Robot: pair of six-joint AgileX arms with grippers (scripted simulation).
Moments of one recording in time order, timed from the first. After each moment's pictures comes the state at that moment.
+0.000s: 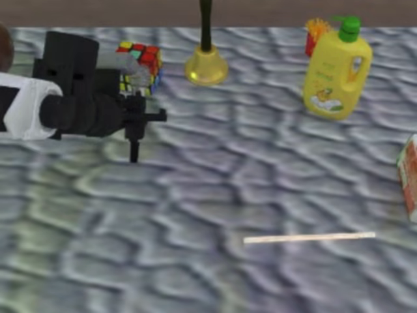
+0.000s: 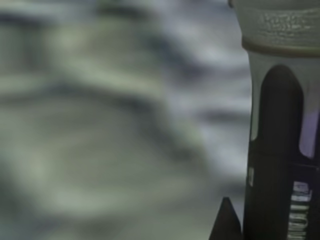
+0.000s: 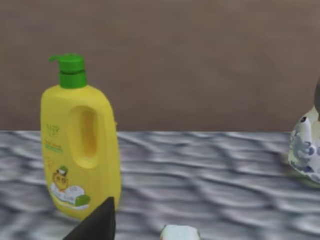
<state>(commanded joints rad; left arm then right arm) -0.28 1.88 1.04 -0.01 0.23 -0.14 0.00 0.00 0.00 0.00 0.00 0.00</state>
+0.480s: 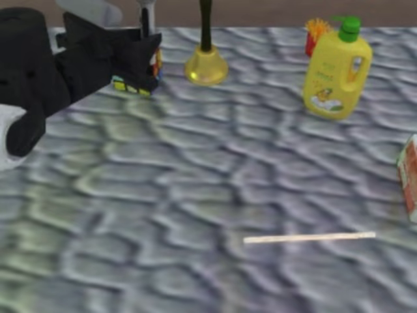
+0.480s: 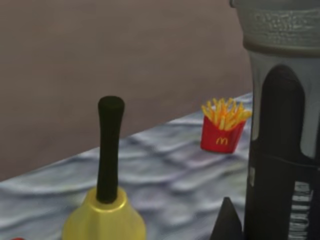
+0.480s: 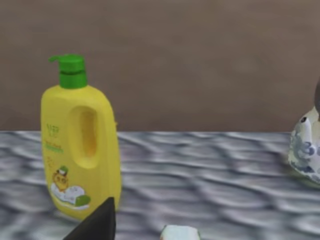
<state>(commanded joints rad) -0.25 1.69 0.85 0.67 0.50 -0.02 0.00 0.00 0.00 0.00 0.00 0.00</state>
